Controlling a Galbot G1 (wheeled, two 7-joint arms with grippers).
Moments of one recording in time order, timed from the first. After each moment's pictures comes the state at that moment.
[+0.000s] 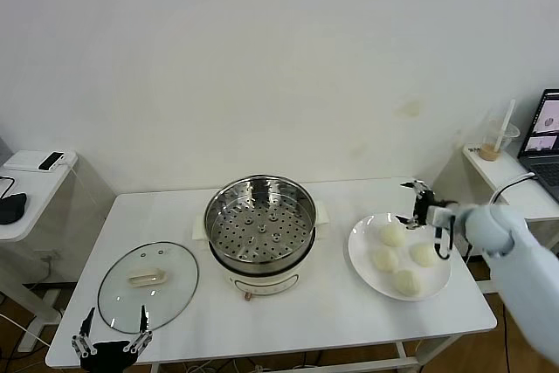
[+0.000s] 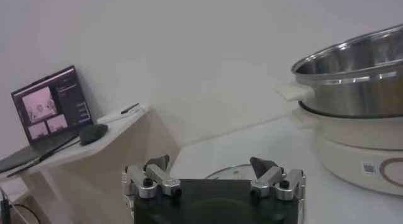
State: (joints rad) left arm 1.94 -1.53 -0.71 -2.24 0.17 0.04 -0.18; right arm -0.41 0.74 -0.05 1.34 -0.45 0.02 -0.93
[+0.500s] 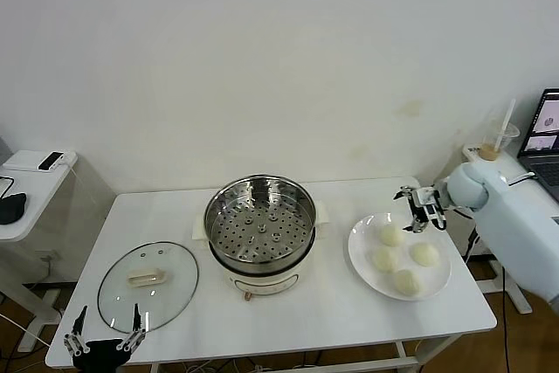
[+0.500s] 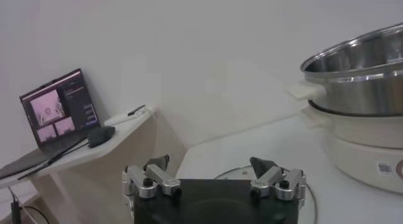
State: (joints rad) left arm 1.93 -1.53 -0.74 -2.24 0.17 0.04 -0.17; right arm -0.17 0.81 -0.34 1.09 -0.45 0.04 -1.09
